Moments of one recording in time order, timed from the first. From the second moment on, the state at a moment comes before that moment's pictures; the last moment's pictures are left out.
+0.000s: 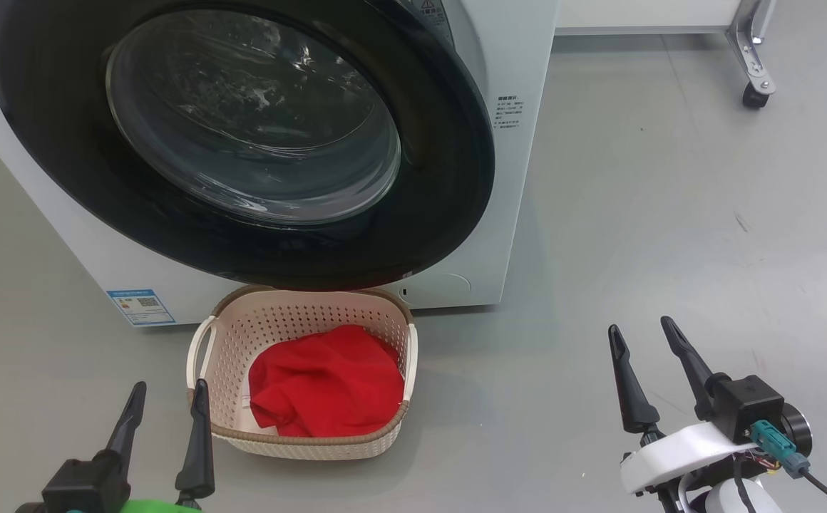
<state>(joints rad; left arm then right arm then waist) 0.17 0.14 -0.16 -0.09 -0.40 0.08 -0.14 0.01 -0.08 0.21 0.17 0.27 0.00 -0.25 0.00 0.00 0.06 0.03</state>
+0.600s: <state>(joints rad) 0.17 0.13 -0.18 -0.07 -0.38 0.09 -0.14 0.02 -0.08 0.20 0.17 0.27 0.00 -0.25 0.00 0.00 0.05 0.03</state>
